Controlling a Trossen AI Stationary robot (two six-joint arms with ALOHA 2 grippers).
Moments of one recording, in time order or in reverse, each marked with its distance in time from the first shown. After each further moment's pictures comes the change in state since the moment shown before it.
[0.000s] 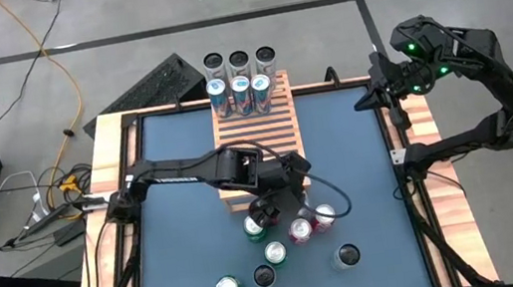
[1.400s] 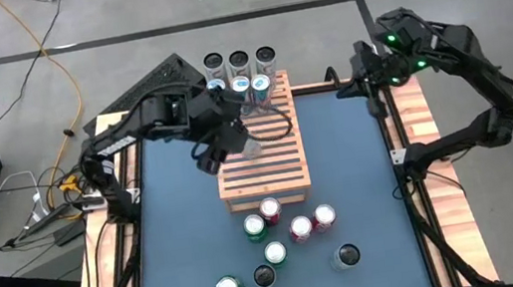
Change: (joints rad) left arm 0.225 -0.293 0.000 -0.311 -0.175 -0.029; right arm -0.054 0.078 0.000 0.126 0.034 -0.029
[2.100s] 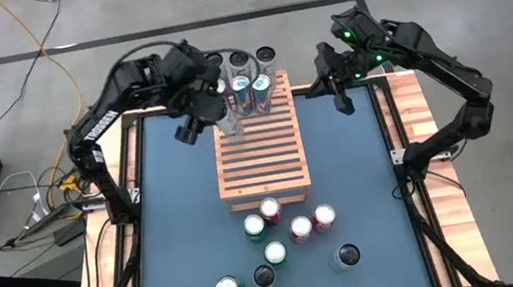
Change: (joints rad) left arm 0.262 -0.057 -0.005 -0.057 0.201 0.199; right arm -0.025 0.188 0.000 0.169 -0.123 -0.079
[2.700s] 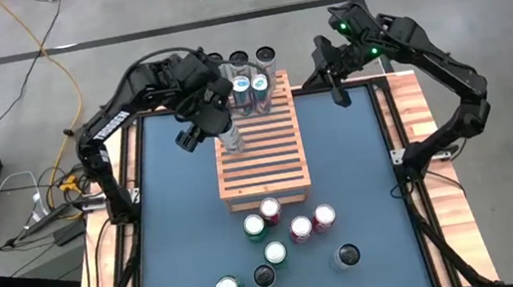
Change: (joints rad) left arm 0.002 0.028 -0.016 -0.045 0.098 0.134; right arm -0.083 0.033 0.000 0.027 -0.051 -0.106
